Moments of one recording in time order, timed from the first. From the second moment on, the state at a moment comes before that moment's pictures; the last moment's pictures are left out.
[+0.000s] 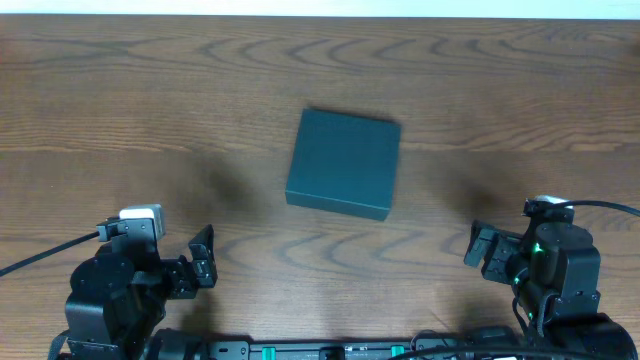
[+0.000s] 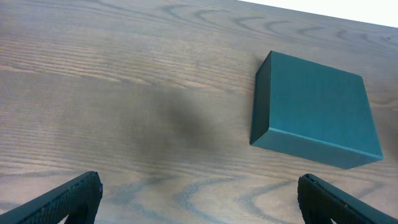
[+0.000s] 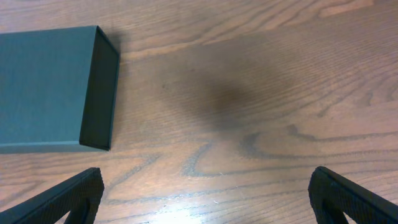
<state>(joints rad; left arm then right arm) -0.15 0.46 0.90 -1.05 0.01 -0.22 0.10 0.58 0.88 -1.10 0.16 0.31</state>
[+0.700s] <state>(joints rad) -0.15 0.46 0.90 -1.05 0.00 -0.22 0.11 0.19 0.81 -0.91 0.17 0.15</state>
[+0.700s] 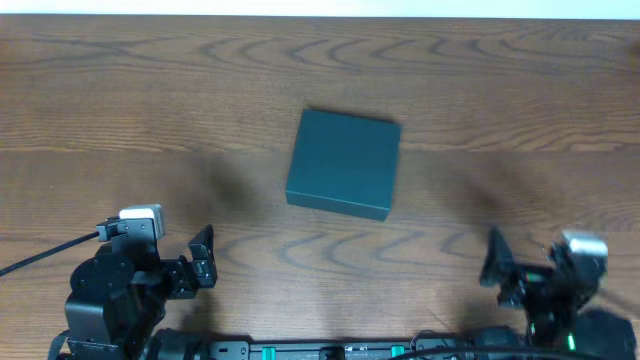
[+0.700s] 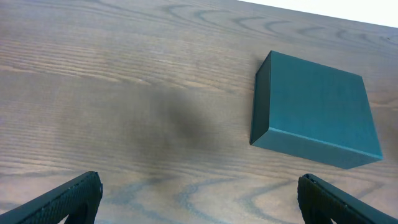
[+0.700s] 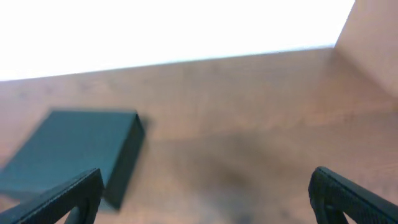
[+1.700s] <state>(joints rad) -0.15 0.46 0.90 -1.05 0.00 -0.22 0.12 0.01 0.06 -0.17 0.07 -0.01</state>
